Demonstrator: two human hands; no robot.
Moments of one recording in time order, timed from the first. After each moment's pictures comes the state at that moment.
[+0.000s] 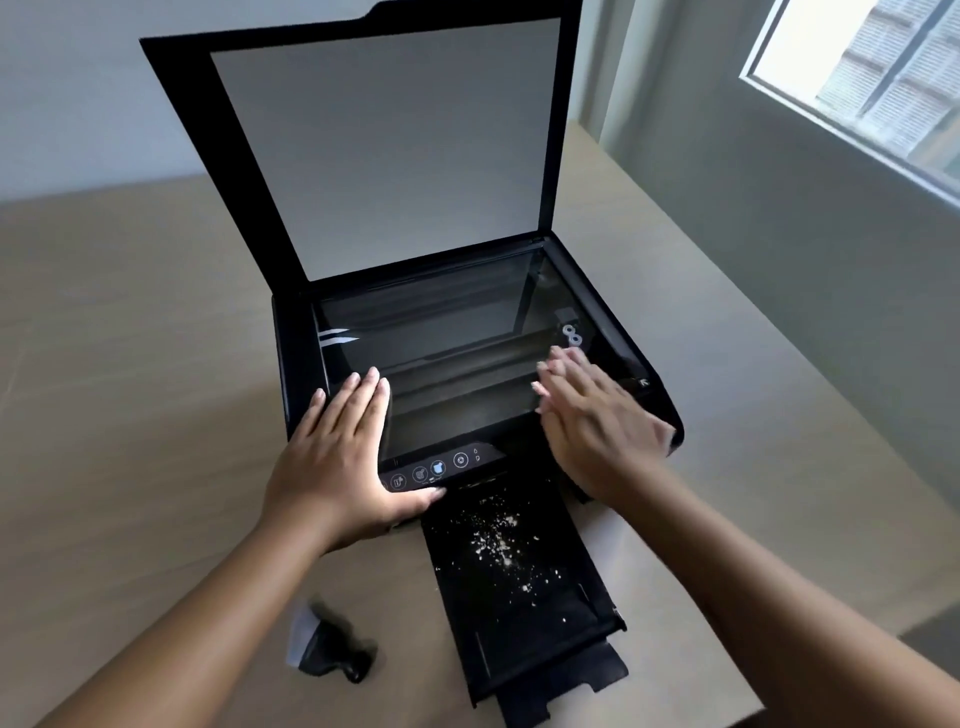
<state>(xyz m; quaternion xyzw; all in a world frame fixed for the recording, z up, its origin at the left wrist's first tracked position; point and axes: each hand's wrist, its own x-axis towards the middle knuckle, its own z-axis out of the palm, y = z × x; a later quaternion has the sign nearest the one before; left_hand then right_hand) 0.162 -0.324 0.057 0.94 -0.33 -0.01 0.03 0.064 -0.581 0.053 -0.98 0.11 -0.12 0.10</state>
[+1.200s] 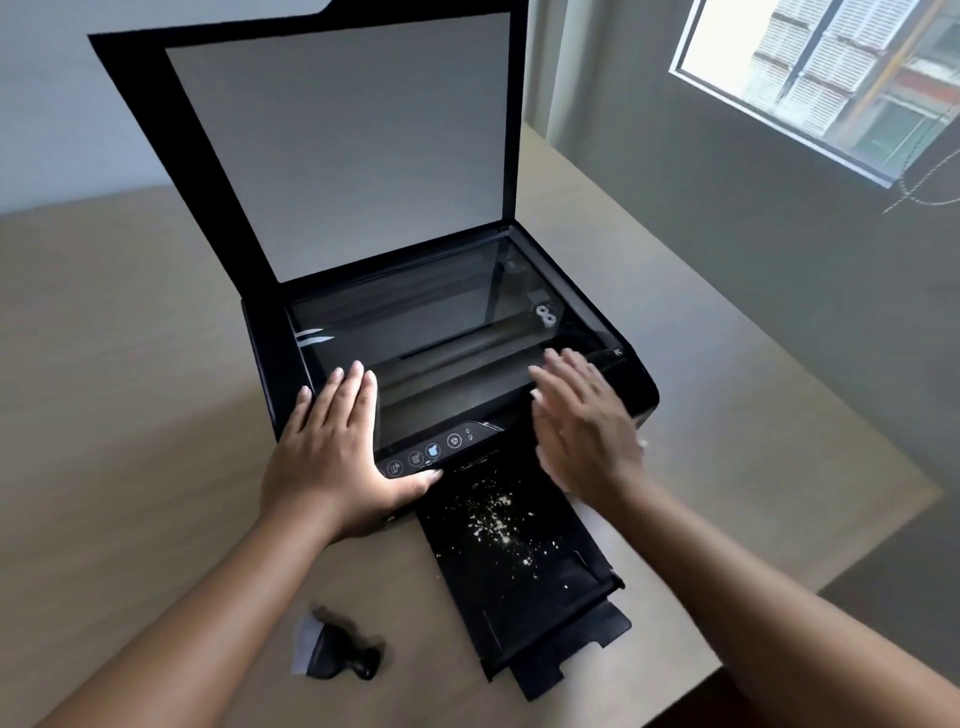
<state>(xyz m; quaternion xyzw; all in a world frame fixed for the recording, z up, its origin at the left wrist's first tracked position) 0.162 -0.323 0.057 0.94 -0.34 0.00 0.05 0.036 -0.556 0.031 -0.95 0.15 -0.21 0.15</state>
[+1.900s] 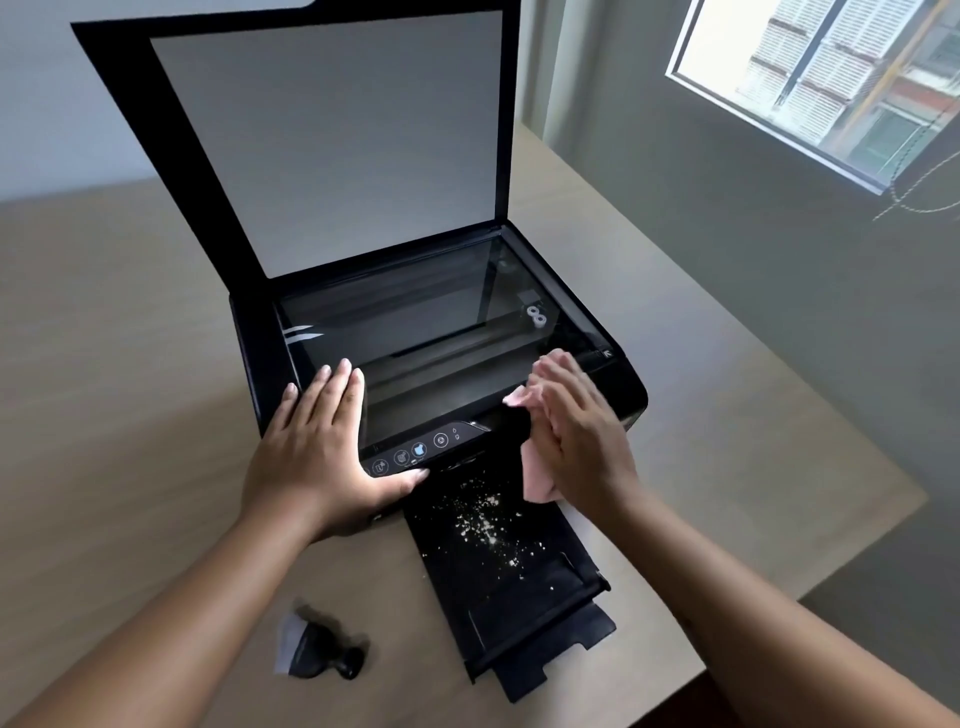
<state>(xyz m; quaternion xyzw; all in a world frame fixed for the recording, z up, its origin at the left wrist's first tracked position) 0.160 -0.326 0.058 0.94 -0.34 -0.01 0.05 0.026 -0.561 0.027 -0.94 0.13 -0.24 0.20</state>
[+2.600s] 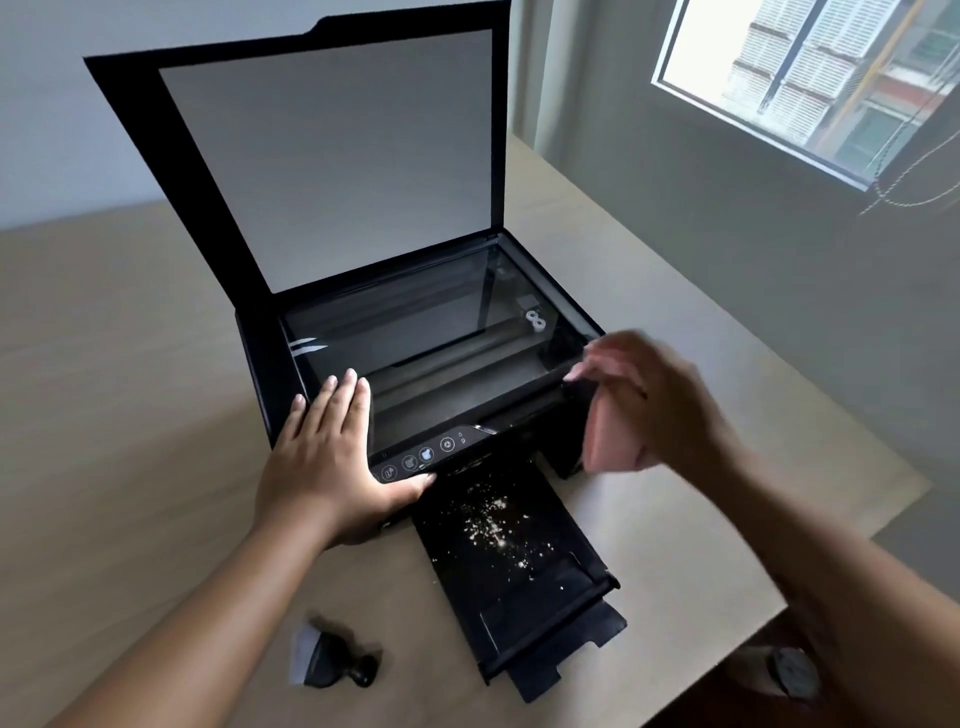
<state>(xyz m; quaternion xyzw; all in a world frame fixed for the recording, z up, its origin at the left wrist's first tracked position) 0.161 -0.324 0.058 0.94 -0.34 -0.01 0.05 0.001 -0.596 0.101 -0.90 0.19 -0.25 0.32</state>
